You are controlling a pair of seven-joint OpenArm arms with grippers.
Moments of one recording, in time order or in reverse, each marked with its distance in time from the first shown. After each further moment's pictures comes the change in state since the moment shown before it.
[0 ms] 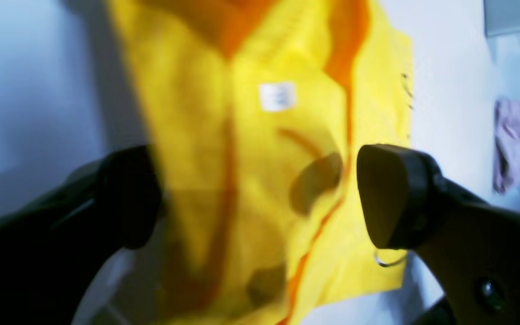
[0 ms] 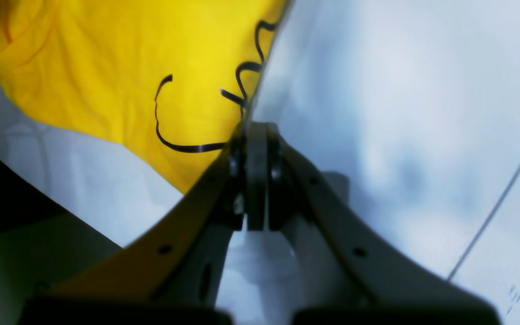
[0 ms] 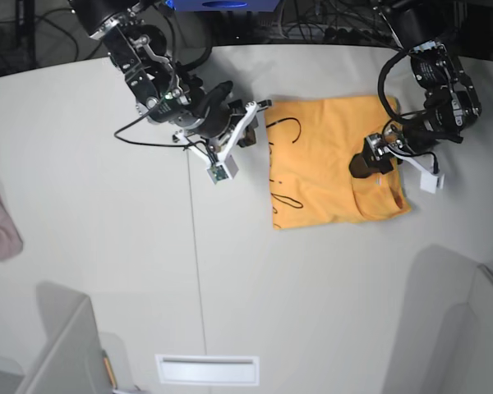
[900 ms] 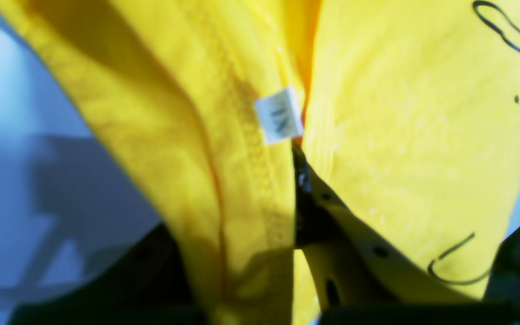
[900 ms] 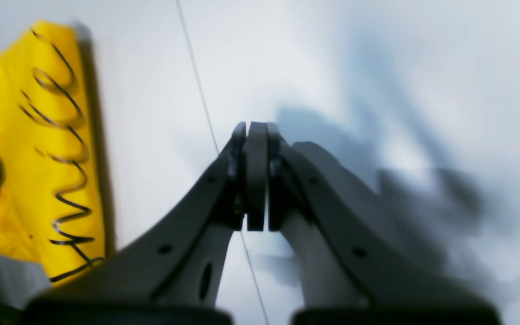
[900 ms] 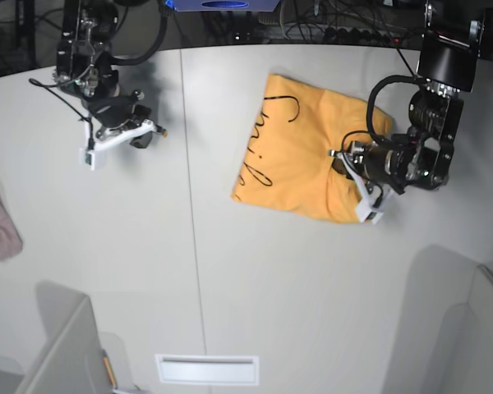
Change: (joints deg) left arm -12.0 -19.7 47.5 -0.3 2.4 13.0 -2.1; right arm -14.7 -5.0 39.2 5.1 6.4 0.0 0.6
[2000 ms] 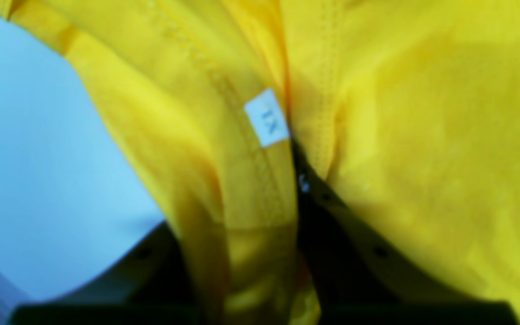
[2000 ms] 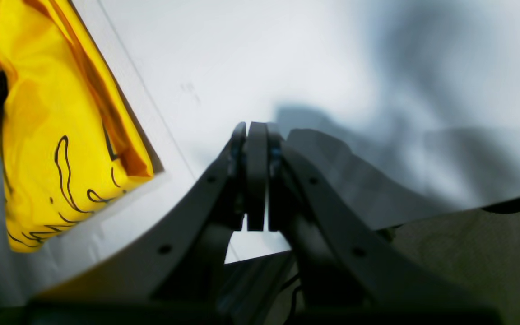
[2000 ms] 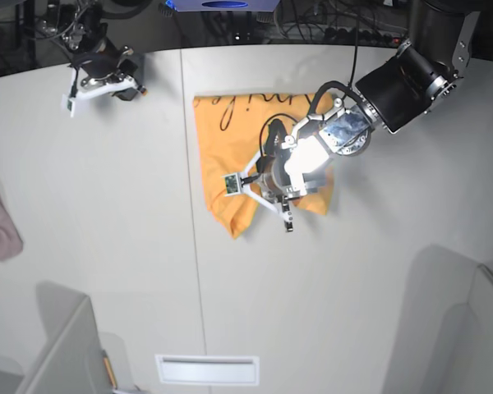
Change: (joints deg) left arm -16.2 10.3 40.1 0.7 43.6 -17.6 -9.8; right arm -14.0 -2.1 7.0 2.9 7.3 0.0 4.1
